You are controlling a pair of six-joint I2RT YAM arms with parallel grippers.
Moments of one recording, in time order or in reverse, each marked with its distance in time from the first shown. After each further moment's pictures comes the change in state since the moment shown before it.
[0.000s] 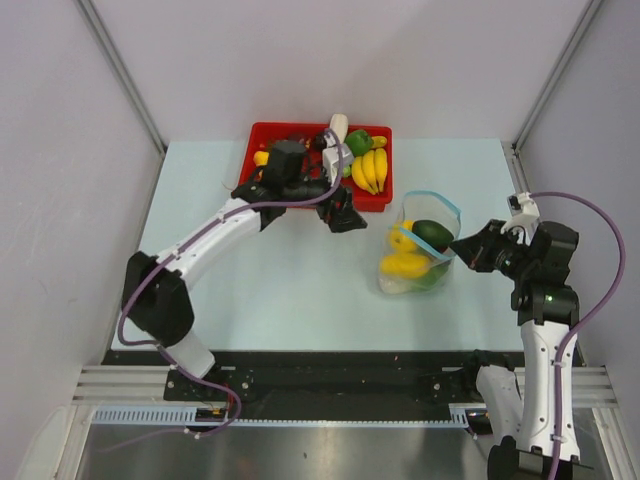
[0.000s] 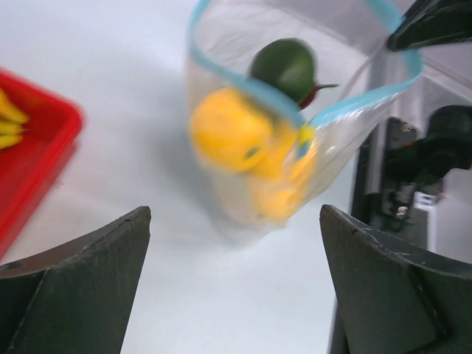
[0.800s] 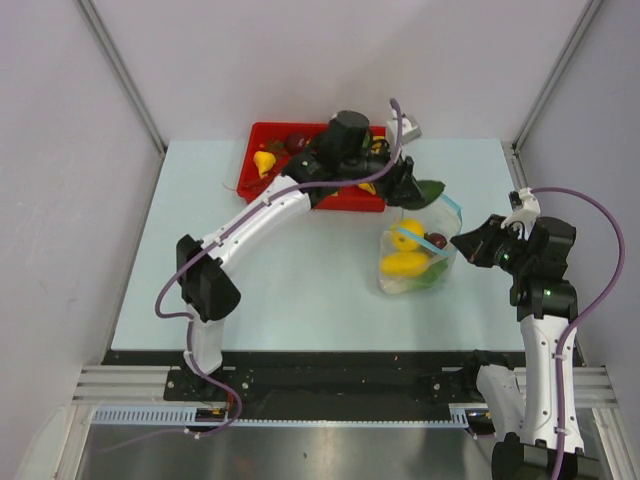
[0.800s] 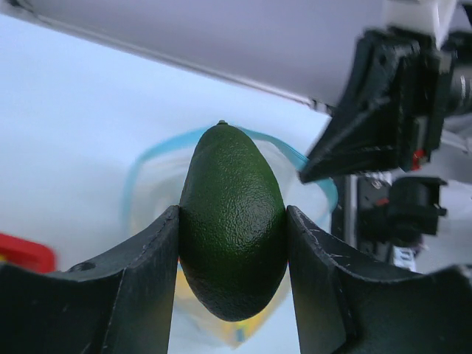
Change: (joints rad) left arm -0.138 0.257 0.547 -0.116 -0.092 -0.051; right arm 0.021 0.033 0.001 0.045 0.060 0.037
